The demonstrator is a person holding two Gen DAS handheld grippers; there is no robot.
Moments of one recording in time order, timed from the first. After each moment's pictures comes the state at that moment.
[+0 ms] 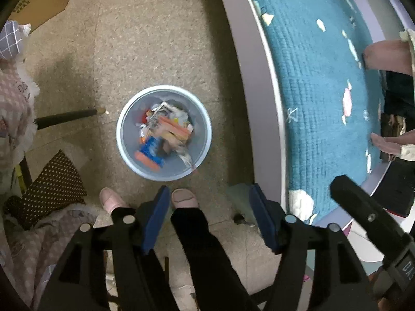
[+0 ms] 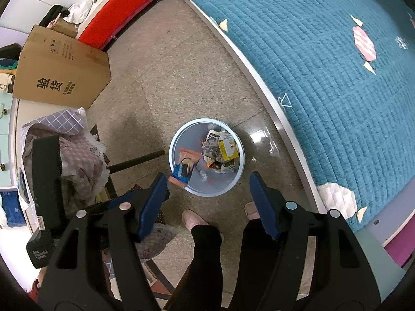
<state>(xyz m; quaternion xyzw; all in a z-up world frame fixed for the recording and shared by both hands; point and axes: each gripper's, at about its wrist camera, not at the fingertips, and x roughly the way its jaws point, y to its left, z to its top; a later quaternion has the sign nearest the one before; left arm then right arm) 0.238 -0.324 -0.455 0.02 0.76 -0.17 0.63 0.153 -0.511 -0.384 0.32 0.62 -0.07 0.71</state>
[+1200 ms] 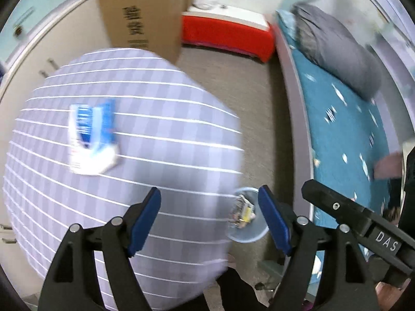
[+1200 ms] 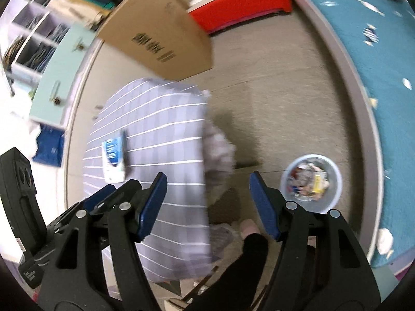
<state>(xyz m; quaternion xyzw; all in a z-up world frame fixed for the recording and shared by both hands) 0.275 -0.045 -0.187 -0.06 0.58 0.00 0.81 0.273 -0.250 -0.202 0.24 0.57 0.15 0.77</state>
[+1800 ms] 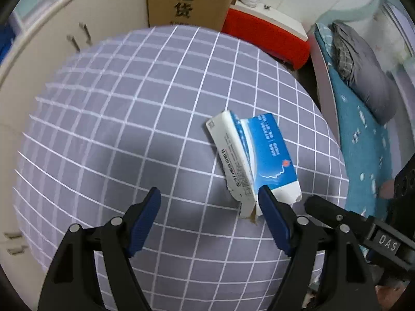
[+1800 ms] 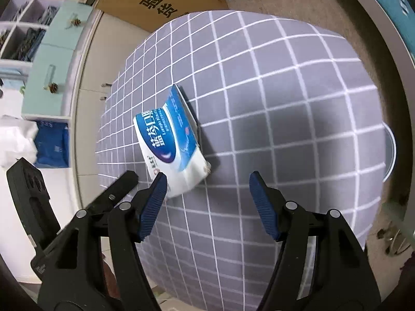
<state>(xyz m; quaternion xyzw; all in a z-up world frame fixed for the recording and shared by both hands) 0.311 0.177 -0.232 -0.13 0.60 0.02 0.79 0.306 -0.058 -0.243 0.28 0.63 0.15 0.71</state>
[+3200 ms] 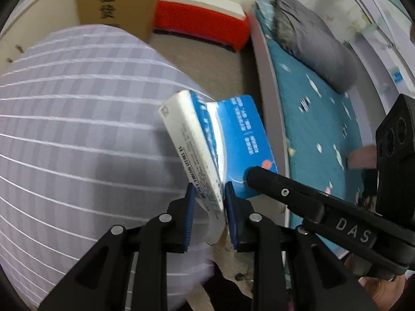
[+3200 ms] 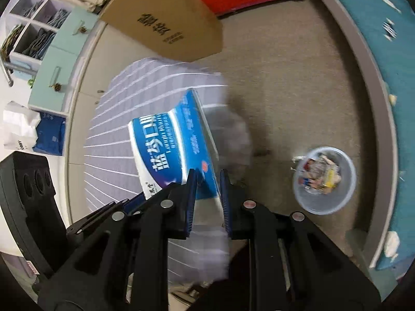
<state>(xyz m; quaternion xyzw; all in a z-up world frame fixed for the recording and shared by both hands) 0.285 -0.075 -0.233 -0.11 0.60 -0.10 0.78 0.290 -0.248 -0.237 0.24 0.61 0.16 0.74</state>
